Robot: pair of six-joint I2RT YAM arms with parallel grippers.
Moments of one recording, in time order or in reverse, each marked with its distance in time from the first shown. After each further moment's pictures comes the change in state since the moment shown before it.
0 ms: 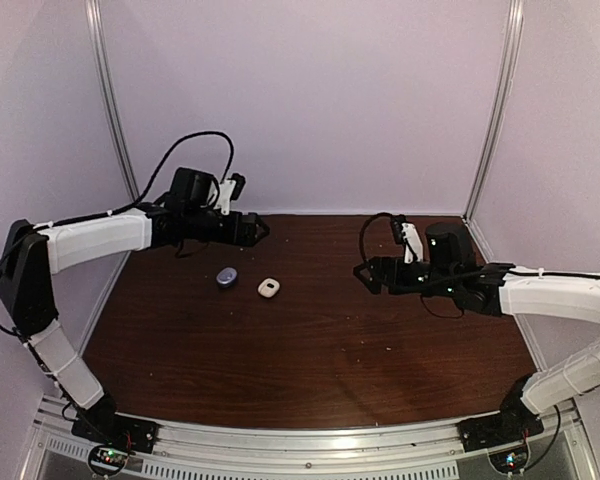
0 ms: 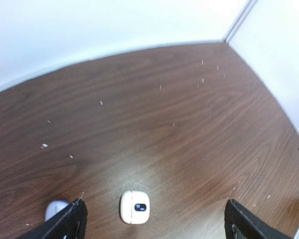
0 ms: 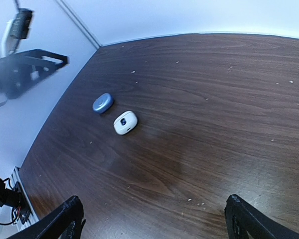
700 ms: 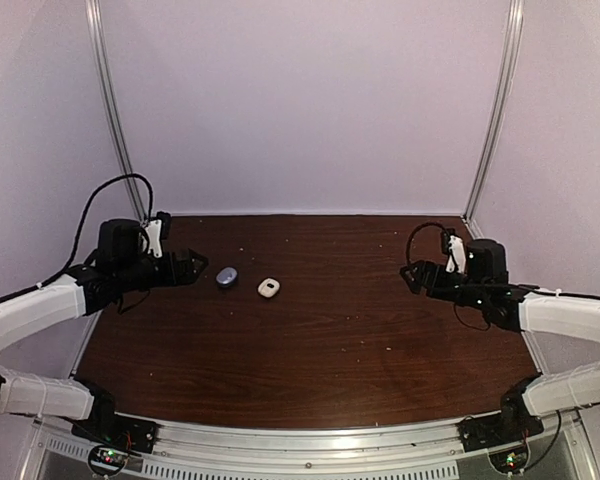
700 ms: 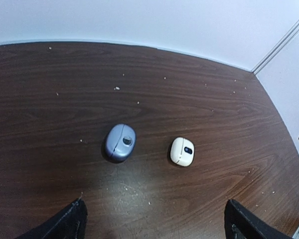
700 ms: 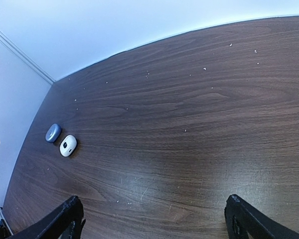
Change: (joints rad) left arm 0.200 -0.616 -0.594 0.108 -0.011 -0.138; right arm -0.302 -0.137 -0.238 0.102 -0.027 0.034
